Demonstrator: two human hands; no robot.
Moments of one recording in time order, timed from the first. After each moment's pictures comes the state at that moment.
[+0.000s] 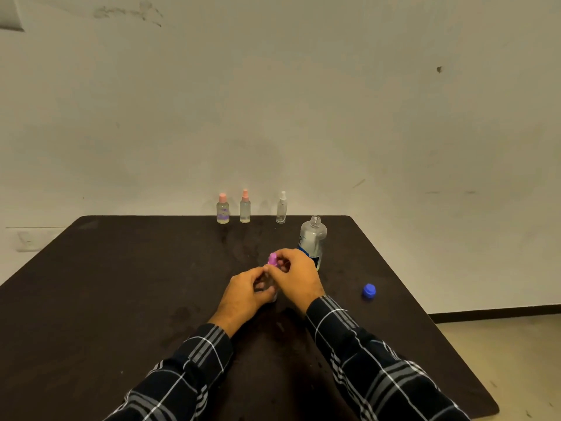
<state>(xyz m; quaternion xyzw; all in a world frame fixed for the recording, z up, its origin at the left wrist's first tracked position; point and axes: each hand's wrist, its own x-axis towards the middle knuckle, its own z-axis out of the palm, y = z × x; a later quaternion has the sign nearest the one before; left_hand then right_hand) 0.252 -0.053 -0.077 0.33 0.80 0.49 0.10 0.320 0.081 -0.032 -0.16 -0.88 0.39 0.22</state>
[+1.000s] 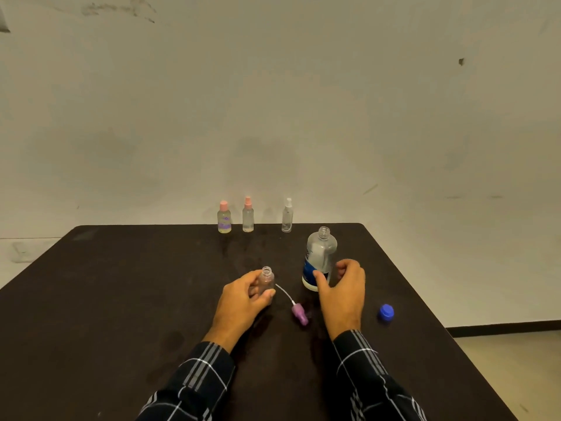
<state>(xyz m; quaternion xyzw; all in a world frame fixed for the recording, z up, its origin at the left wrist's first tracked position) 0.225 -0.039 -0.084 0.26 0.82 0.51 0.05 0.326 0.136 -0.063 -0.34 -0.77 0.38 0.39</state>
